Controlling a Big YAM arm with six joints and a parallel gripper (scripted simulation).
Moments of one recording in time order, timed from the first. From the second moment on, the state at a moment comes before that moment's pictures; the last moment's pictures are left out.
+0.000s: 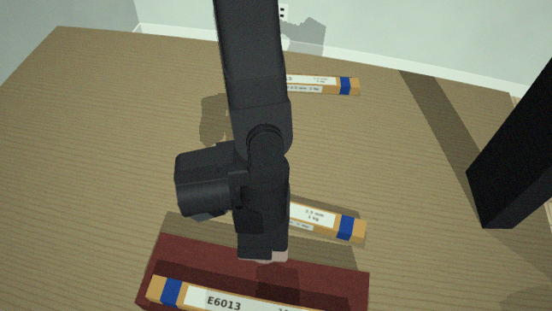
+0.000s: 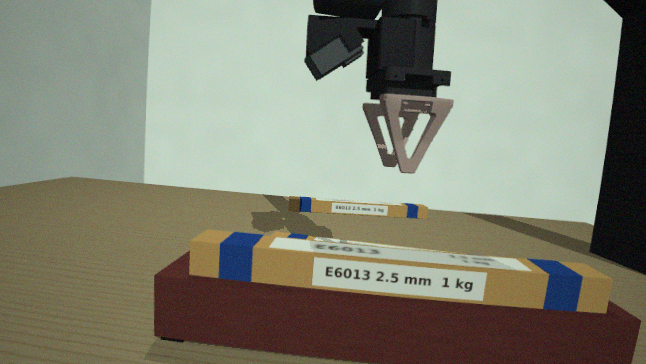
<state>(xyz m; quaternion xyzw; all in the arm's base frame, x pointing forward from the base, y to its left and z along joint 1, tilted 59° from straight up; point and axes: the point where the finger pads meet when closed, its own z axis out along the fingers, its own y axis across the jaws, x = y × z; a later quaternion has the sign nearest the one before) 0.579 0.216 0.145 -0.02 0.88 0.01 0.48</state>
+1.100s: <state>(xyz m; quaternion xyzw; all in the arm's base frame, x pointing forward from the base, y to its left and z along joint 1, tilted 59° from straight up) 0.584 0.028 0.123 -0.02 0.87 0.02 0.49</state>
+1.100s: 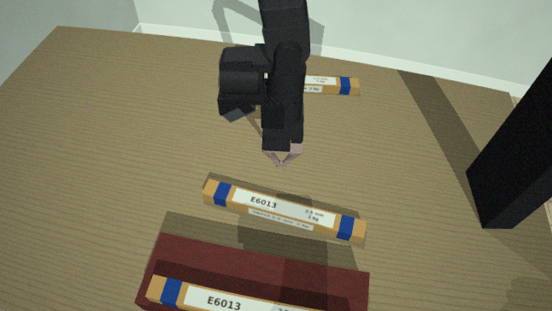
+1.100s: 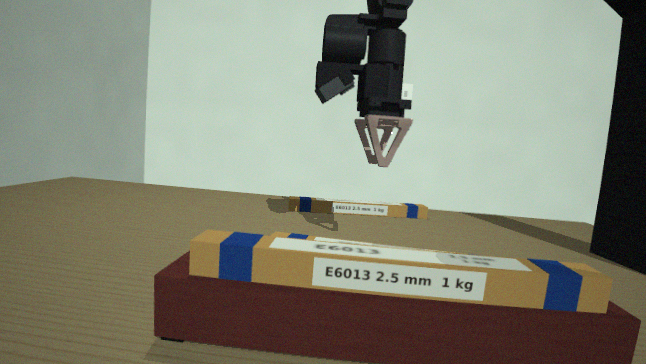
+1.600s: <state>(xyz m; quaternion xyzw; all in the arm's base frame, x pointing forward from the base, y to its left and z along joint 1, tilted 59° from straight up) 0.586 -0.062 0.117 -0.02 0.87 0.01 0.49</state>
